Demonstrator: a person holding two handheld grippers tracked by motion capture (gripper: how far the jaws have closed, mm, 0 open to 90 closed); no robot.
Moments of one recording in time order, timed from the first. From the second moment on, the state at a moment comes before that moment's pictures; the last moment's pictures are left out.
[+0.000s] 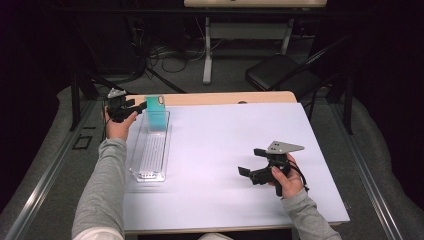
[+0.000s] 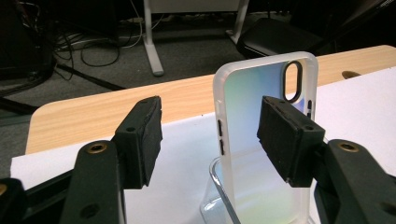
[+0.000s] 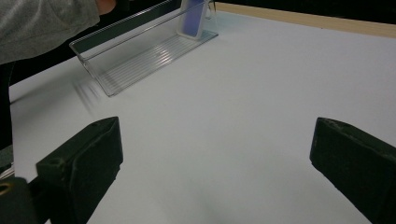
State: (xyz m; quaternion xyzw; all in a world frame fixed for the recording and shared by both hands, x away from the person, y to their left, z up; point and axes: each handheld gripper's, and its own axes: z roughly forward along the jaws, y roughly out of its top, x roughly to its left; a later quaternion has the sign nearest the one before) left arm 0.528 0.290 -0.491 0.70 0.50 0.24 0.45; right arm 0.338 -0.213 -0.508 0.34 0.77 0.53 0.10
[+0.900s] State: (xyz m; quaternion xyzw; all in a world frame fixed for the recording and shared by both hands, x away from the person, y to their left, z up) left arm 0.520 0.291 -0.480 0.69 0.52 0.25 0.43; right arm 0.338 -0.213 -0.508 0.34 0.77 0.53 0.10
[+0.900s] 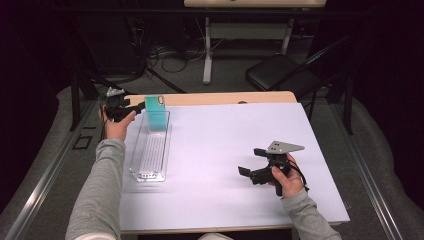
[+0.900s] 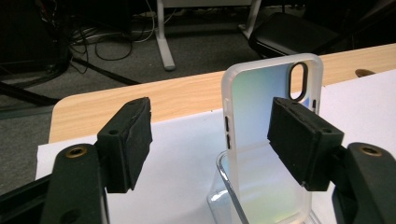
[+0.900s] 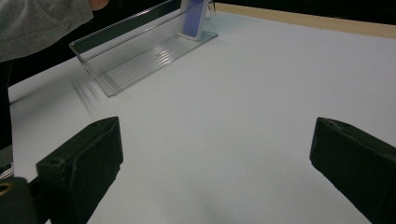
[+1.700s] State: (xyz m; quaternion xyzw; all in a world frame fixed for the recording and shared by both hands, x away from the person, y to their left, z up) left arm 0.504 0.291 -0.459 0.69 0.52 0.22 0.46; right arm 0.338 -0.215 -0.507 0.34 0.76 0.54 0.11
